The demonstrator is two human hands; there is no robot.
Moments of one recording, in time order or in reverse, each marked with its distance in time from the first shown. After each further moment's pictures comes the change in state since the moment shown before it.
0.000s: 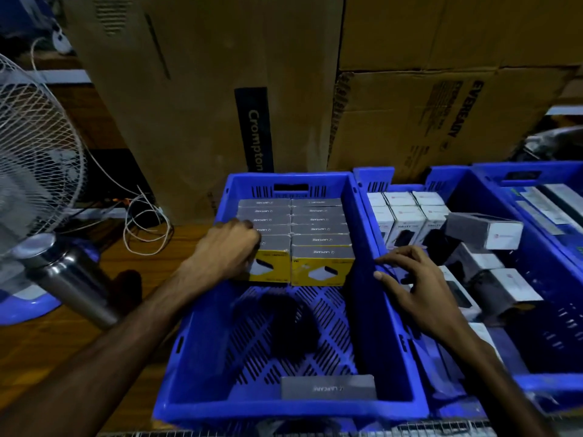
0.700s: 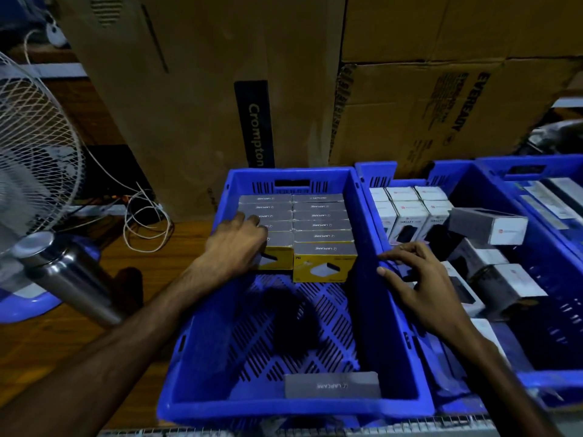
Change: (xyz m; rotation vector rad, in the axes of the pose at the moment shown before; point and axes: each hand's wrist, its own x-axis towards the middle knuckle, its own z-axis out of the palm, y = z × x) left_hand 0.016 0.001 0.018 0.074 0.032 -0.020; right_hand -0.001 -0.002 0.002 0.020 0.011 0.025
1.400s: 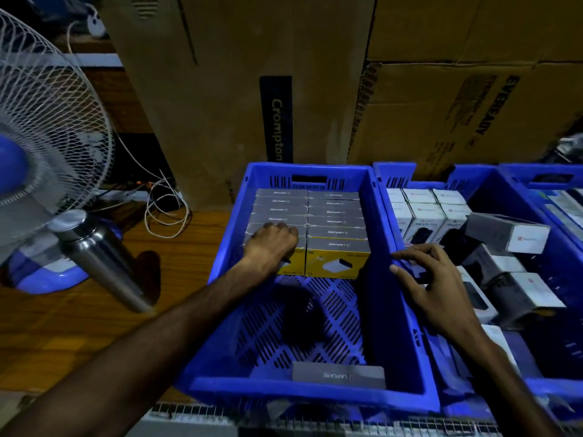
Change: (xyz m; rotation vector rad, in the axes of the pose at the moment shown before) left_hand 0.020 0.039 0.025 -0.028 -0.083 -0.067; right_hand -0.002 -0.001 0.003 -0.004 0.038 -0.005
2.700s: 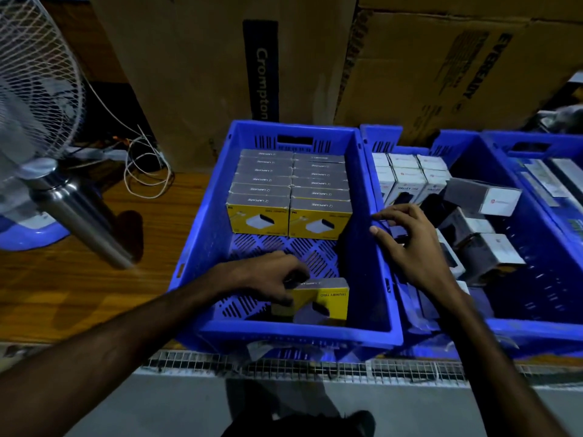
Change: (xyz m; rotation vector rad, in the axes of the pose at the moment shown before) left_hand -0.072 0.048 0.045 -0.647 -0.247 0.489; right_hand -0.004 -0.001 -0.010 -0.013 -0.063 -0.050
